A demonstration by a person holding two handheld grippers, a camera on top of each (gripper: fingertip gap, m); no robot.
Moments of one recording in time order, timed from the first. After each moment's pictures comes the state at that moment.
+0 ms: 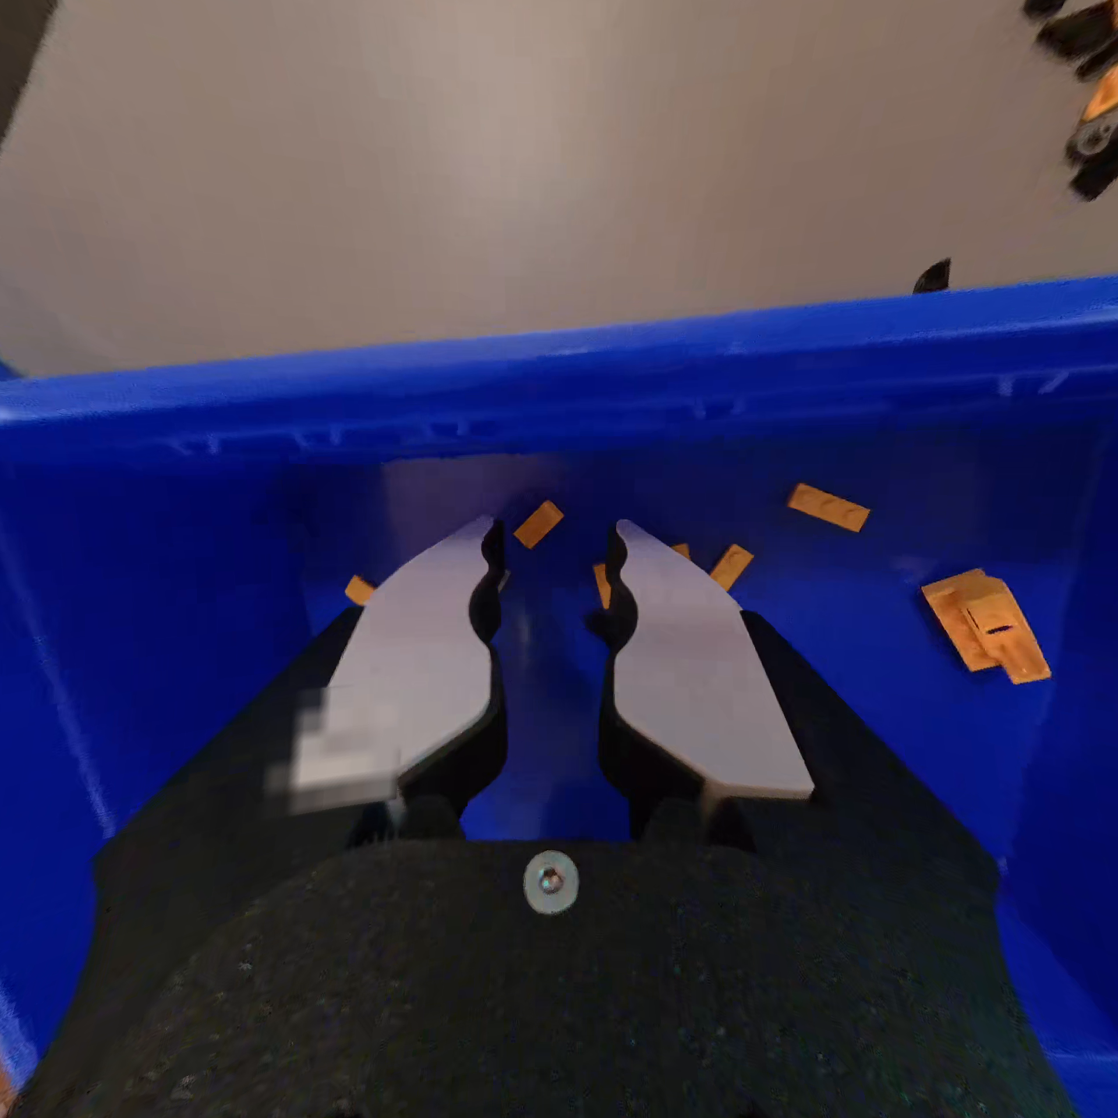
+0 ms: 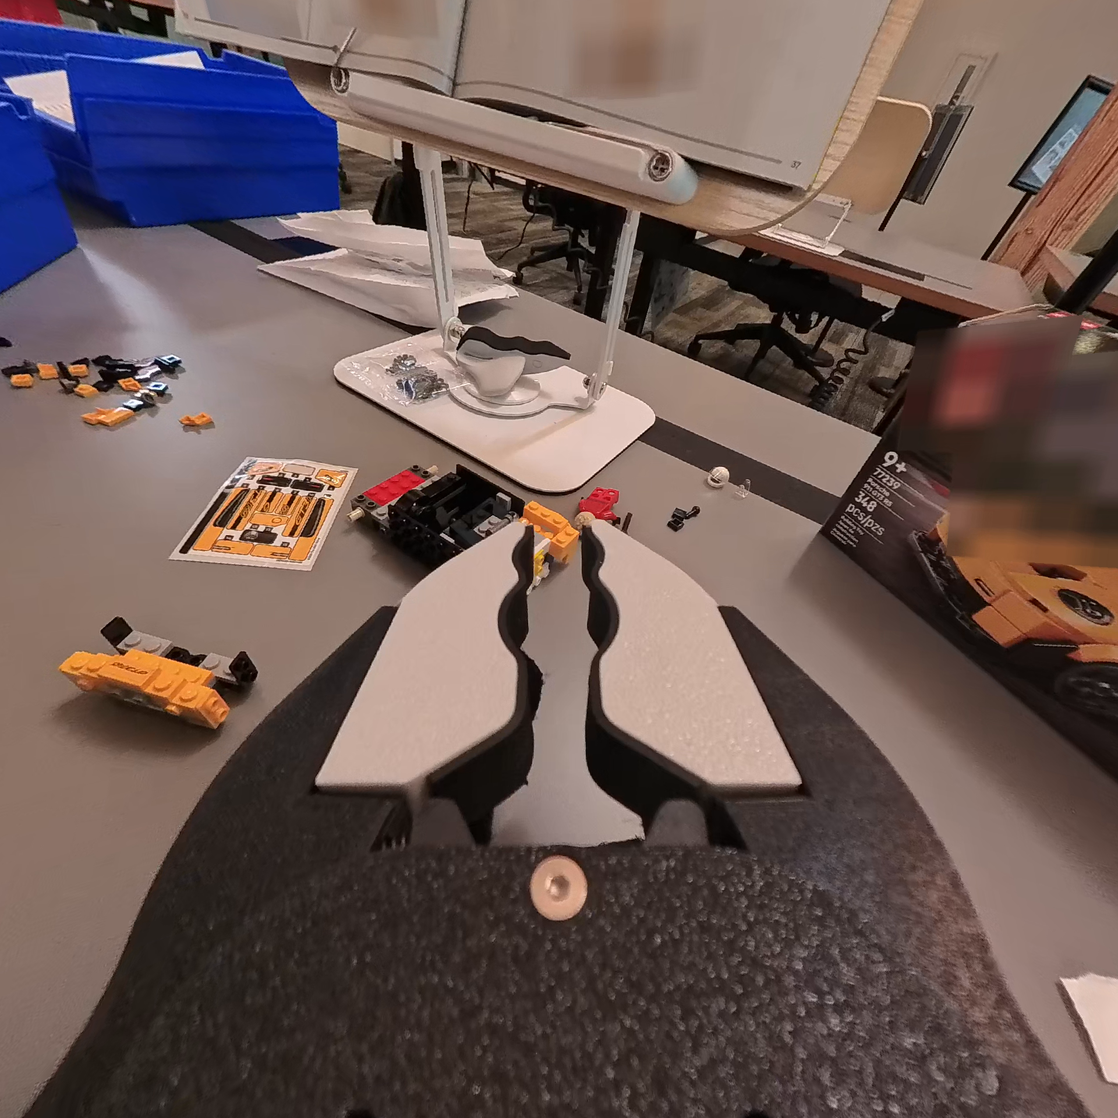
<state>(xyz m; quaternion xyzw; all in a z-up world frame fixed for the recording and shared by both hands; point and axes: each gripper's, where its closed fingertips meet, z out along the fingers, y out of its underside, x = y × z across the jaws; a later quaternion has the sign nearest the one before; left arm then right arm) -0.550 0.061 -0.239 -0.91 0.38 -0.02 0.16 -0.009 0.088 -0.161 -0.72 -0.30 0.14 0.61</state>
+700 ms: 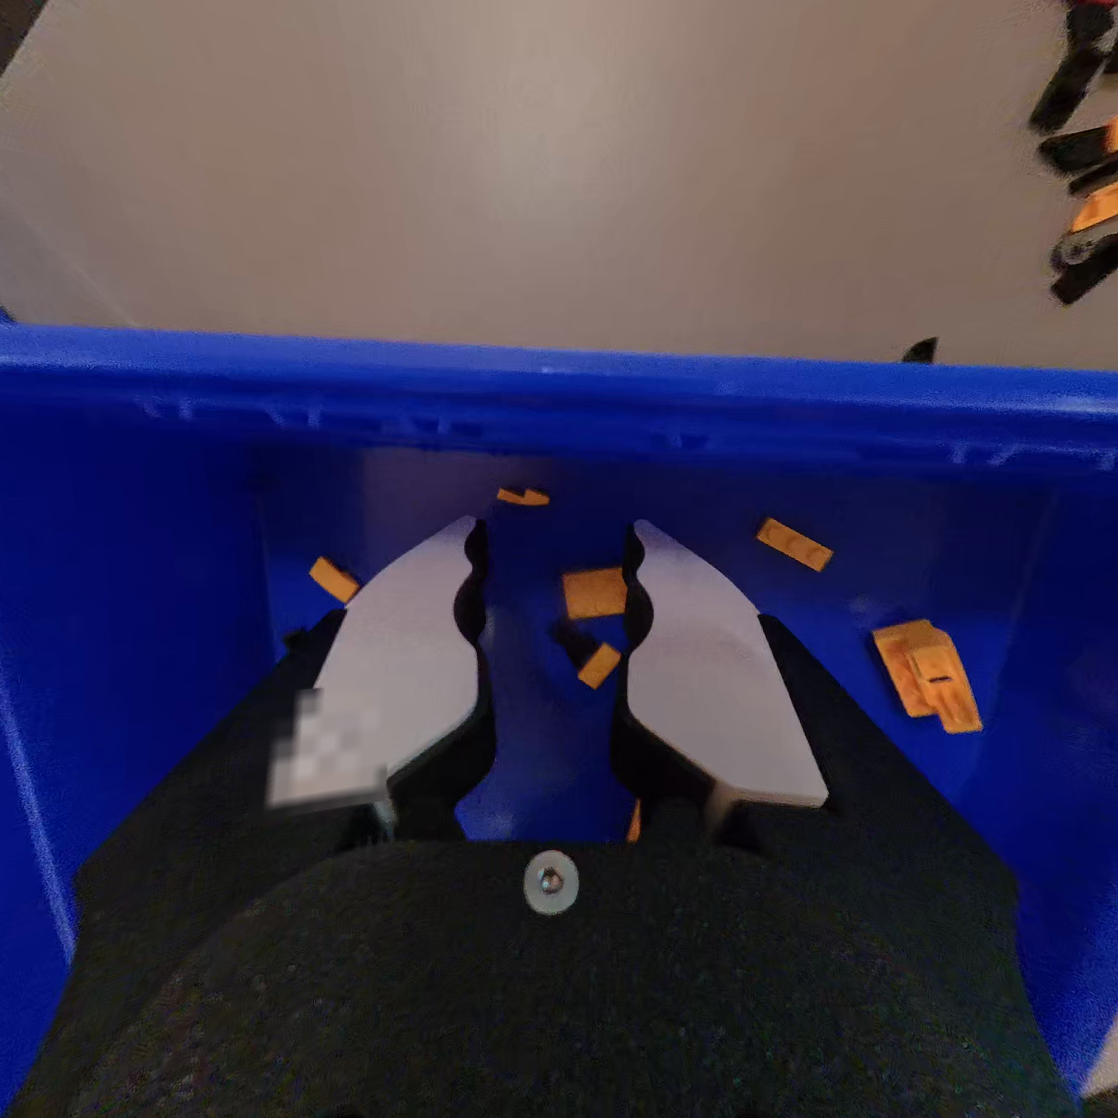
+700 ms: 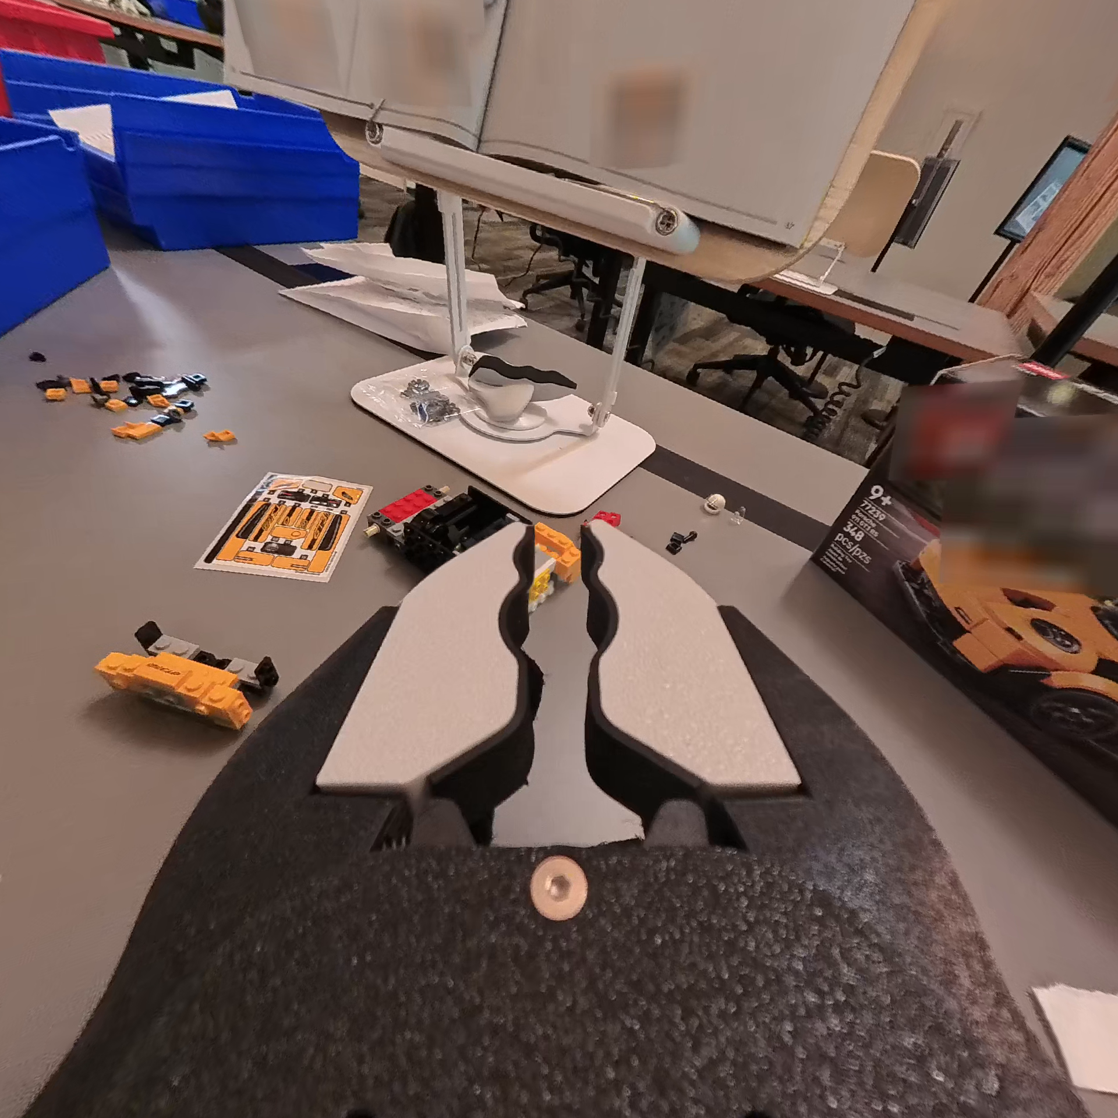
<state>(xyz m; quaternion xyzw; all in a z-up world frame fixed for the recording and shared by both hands) -0.545 0.061 -0.239 -0.93 0.31 -0.02 0.16 -0.011 0.080 -0.148 -0.70 -0.31 0.14 0.62</state>
